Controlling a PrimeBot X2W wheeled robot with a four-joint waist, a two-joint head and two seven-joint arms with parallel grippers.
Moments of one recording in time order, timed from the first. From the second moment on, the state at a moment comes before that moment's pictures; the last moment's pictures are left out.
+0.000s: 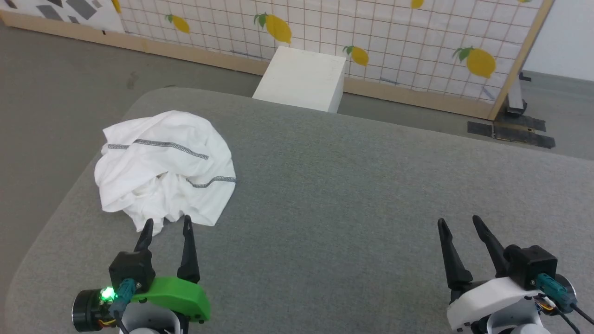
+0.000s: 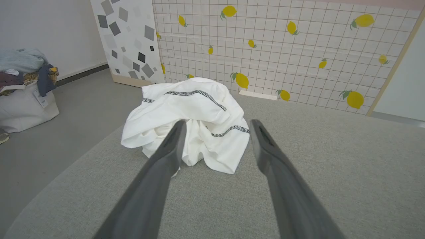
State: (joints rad) left arm 0.01 0.05 -0.02 0.05 -0.09 0.04 -0.12; right arm 0.02 -0.05 0.01 0.11 0.14 0.13 -0.12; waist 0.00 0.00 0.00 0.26
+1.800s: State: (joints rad) left arm 0.04 0.05 -0.03 0.08 -0.14 0.09 -0.23; right arm 0.06 -0.05 0.00 0.16 0.19 0.13 -0.23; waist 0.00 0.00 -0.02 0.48
